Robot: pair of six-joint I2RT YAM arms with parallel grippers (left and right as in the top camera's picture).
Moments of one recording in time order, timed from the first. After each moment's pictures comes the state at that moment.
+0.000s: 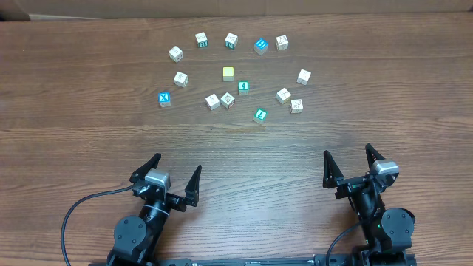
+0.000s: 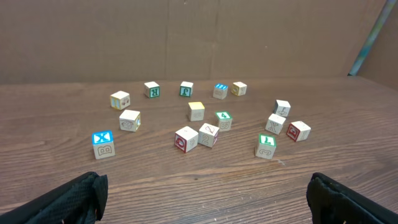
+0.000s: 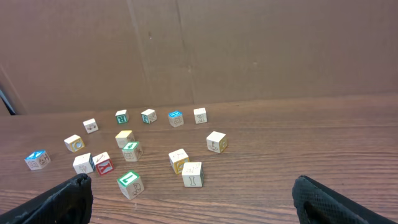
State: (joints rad) left arm -0.31 0.02 0.01 -0.08 0.03 -0.12; right arm 0.05 0.01 0.02 -0.02 -0.15 0.15
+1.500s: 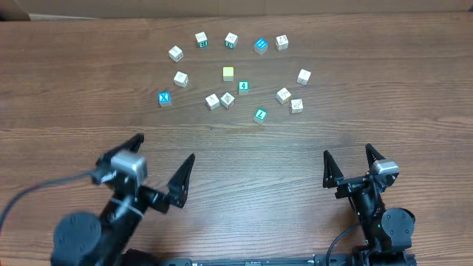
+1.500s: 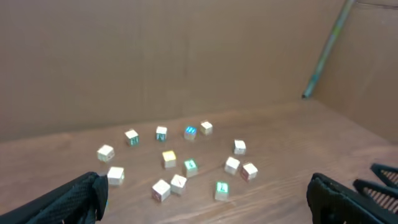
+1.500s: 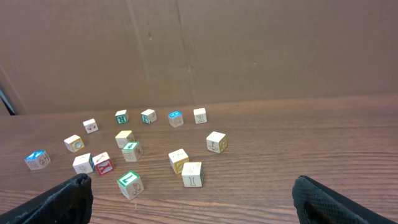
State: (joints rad) left arm -0.31 0.40 0.79 -0.49 0.13 -0.13; right arm 0.05 0.01 0.02 -0.02 -0.15 0.15
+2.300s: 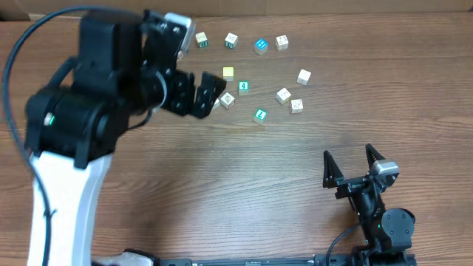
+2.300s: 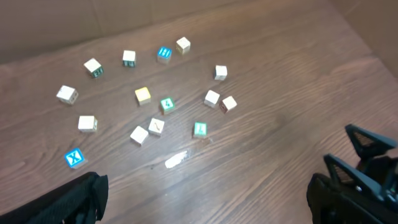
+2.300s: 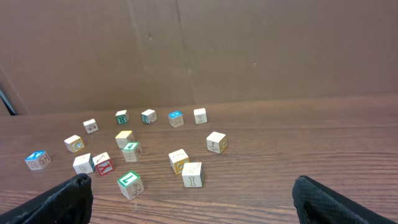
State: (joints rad) left arm -0.31 1.49 2.06 -1.32 0.28 -0.03; right arm 0.05 0.01 0.02 -0.02 -0.15 0.15
